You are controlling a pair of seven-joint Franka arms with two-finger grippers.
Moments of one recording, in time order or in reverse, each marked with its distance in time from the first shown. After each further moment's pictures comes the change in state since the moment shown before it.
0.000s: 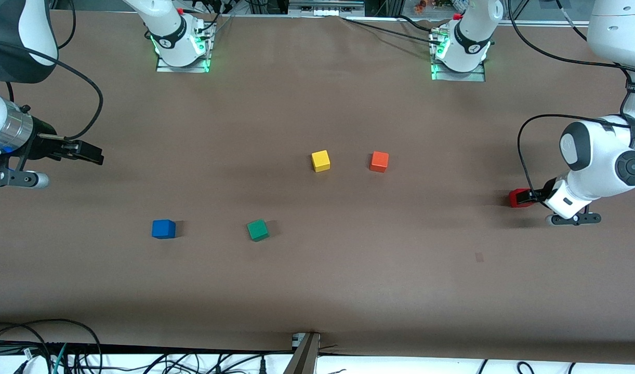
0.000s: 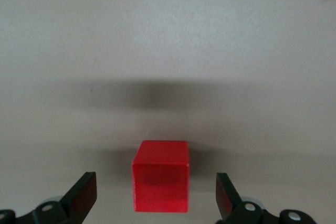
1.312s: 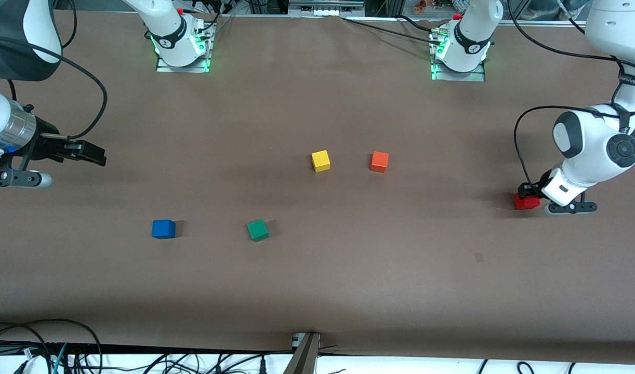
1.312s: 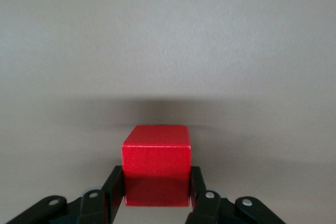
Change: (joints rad) left arm 0.017 -0.064 -0.006 -0.122 0.000 0.146 0.031; right arm 0.007 -0.002 0.007 0.002 0.000 0.015 0.000
